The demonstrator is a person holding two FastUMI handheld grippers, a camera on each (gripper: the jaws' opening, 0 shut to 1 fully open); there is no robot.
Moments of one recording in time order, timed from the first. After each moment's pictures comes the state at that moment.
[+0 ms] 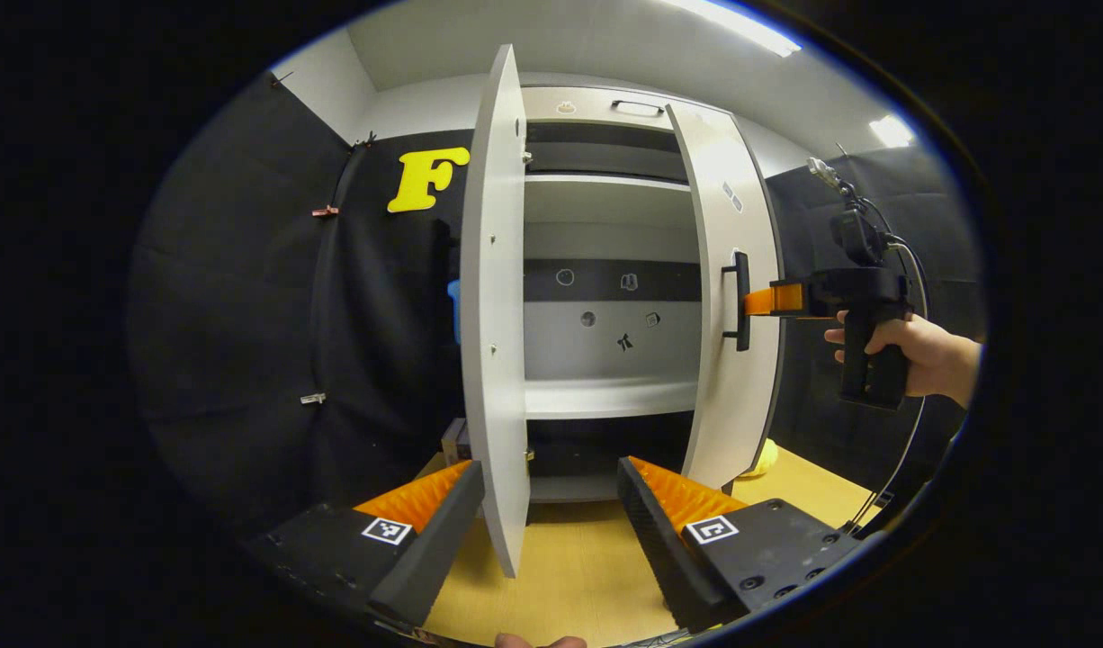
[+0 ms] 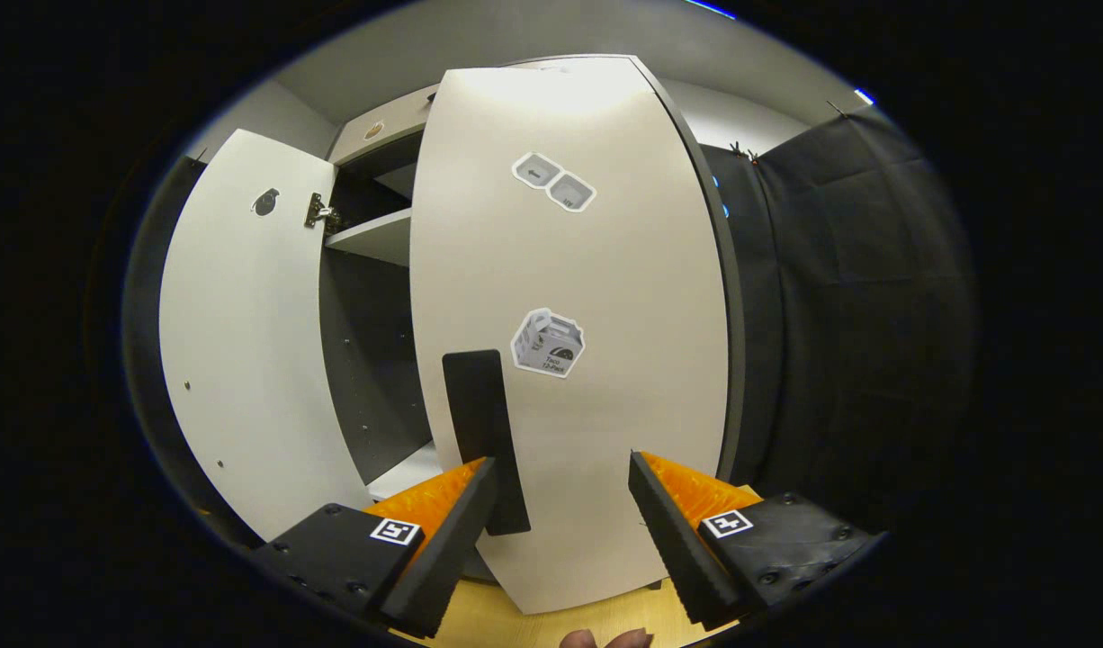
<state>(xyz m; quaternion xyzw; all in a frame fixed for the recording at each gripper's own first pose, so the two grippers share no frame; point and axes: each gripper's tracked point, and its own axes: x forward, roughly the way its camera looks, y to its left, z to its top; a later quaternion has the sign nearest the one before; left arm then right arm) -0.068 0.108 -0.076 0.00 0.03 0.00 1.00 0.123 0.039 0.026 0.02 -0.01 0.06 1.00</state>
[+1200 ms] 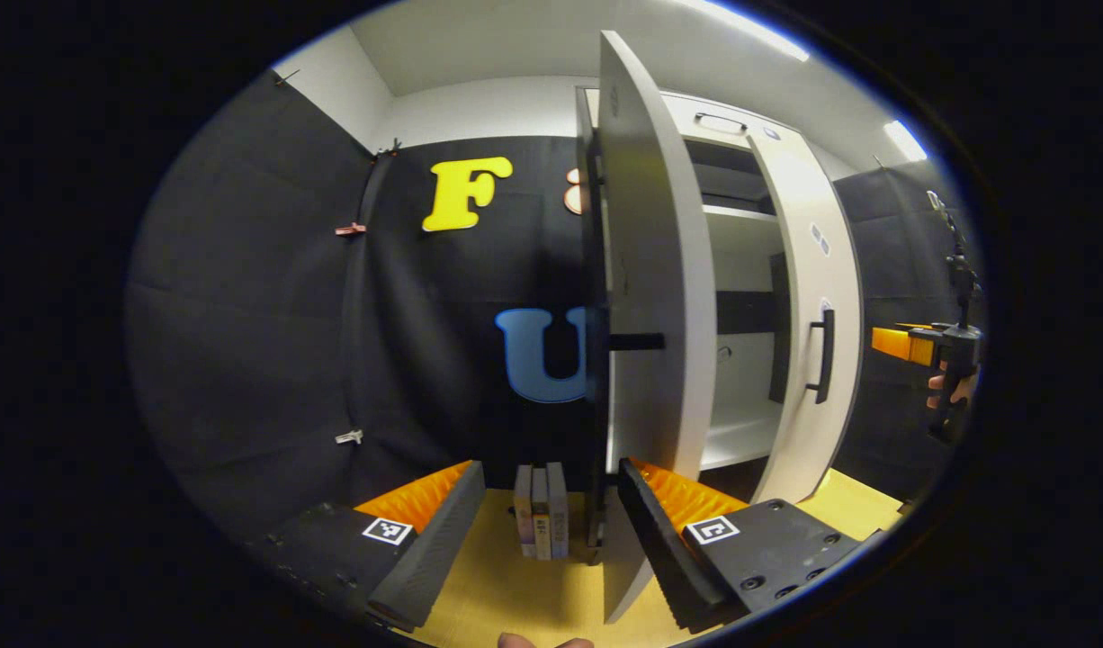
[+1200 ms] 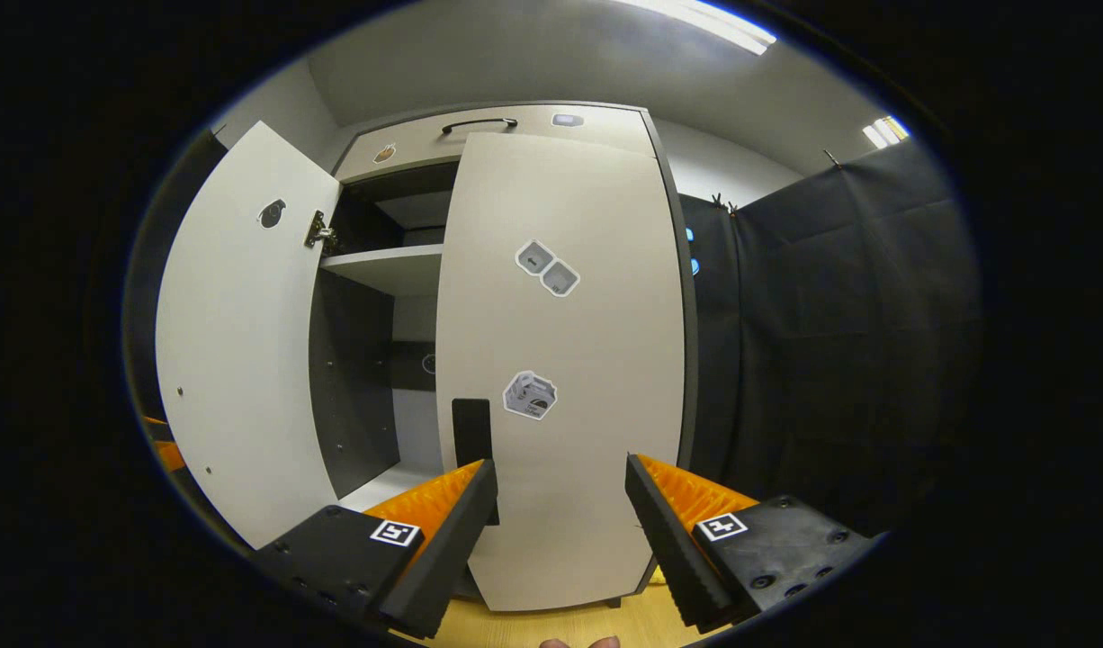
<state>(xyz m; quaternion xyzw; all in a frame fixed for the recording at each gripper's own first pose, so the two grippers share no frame) 0.017 0.218 0.007 0.01 0.01 0.02 1.00 0.080 0.026 0.065 -0.01 -0.06 0.00 1.00</state>
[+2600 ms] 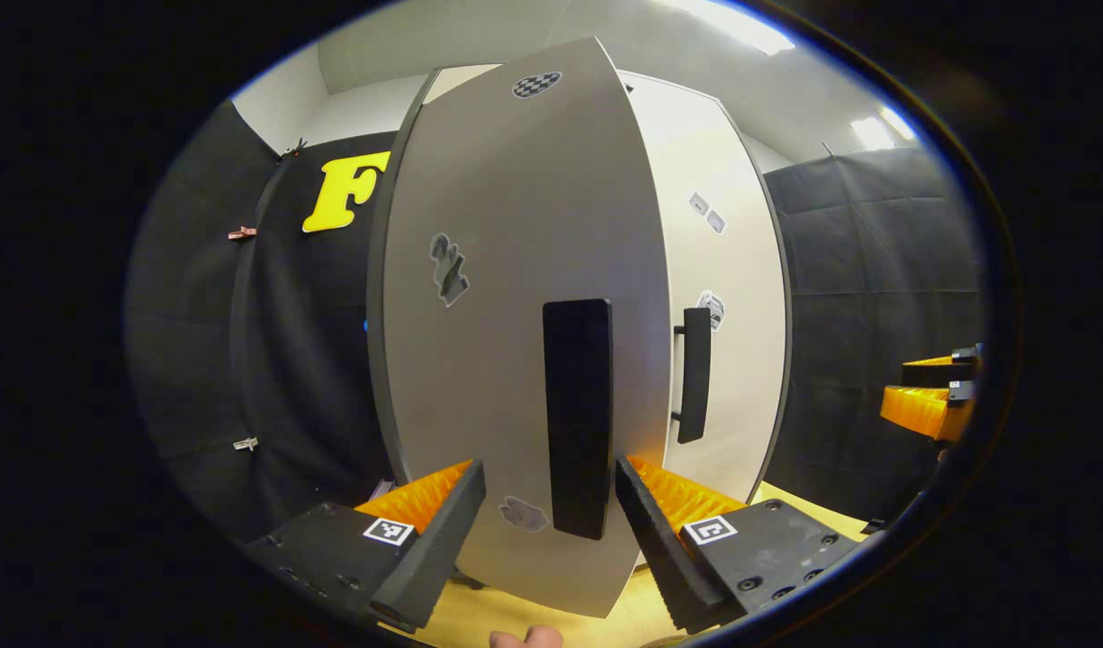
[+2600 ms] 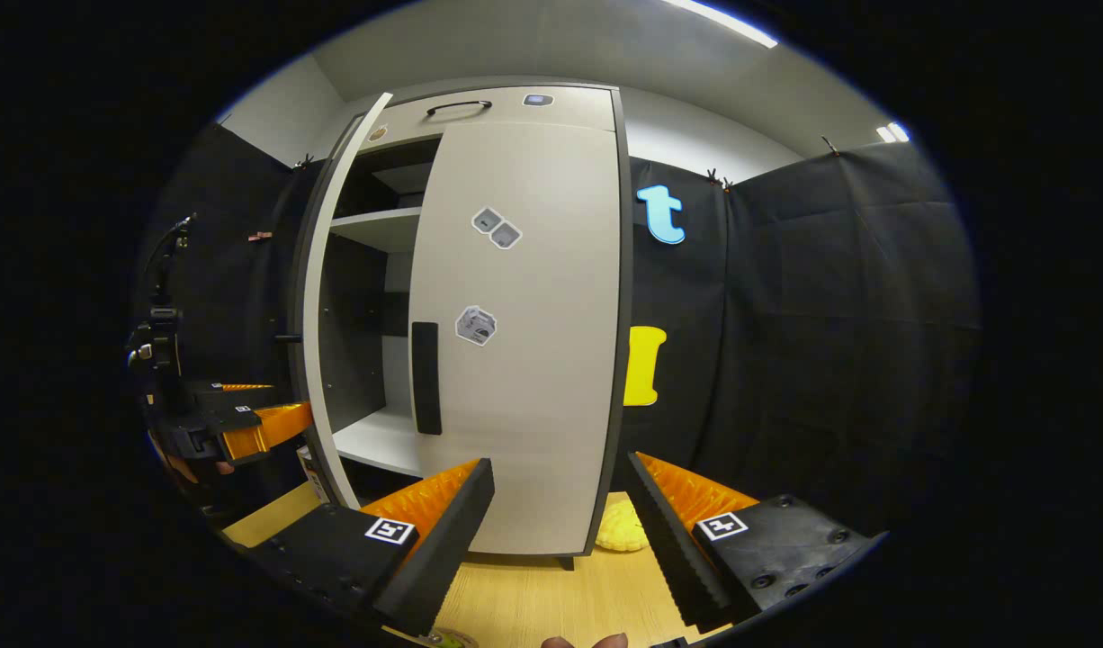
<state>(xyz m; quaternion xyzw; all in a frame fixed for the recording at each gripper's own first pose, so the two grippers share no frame) 0.114 0.009 0.013 0.01 0.01 -0.08 1.00 0.026 -0.063 0.031 -0.03 0.00 -0.01 1.00</state>
